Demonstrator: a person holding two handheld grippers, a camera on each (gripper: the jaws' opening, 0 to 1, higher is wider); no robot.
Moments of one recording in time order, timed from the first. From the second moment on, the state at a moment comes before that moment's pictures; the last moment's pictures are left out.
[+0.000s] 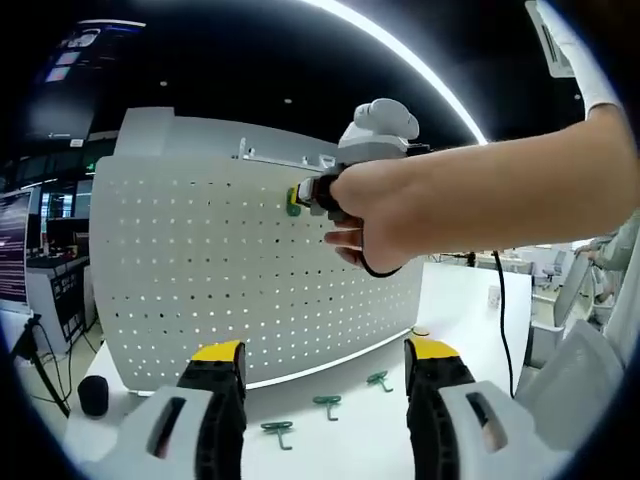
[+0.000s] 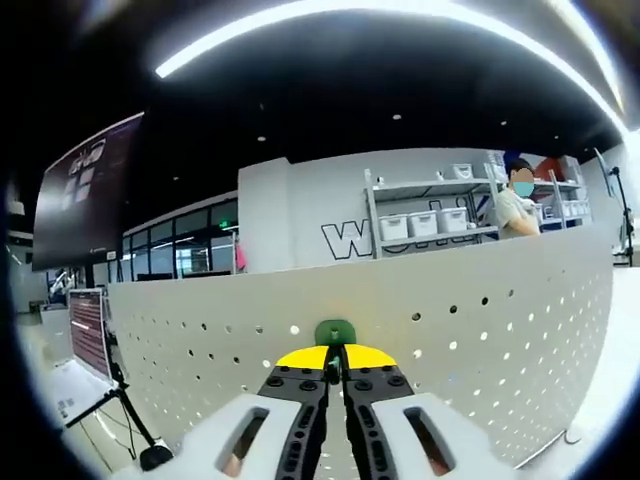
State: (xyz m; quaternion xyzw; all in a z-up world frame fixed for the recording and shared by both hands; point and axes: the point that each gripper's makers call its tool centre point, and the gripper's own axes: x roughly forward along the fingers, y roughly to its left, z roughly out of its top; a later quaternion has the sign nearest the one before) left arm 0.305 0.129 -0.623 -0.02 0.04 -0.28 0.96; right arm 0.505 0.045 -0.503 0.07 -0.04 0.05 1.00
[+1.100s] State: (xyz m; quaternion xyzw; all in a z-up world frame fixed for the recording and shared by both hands) left arm 0.305 0.127 -0.616 -0.02 0.03 -0.28 0.96; right arm 0.488 0.051 -0.499 0.07 -0.04 0.17 0.98
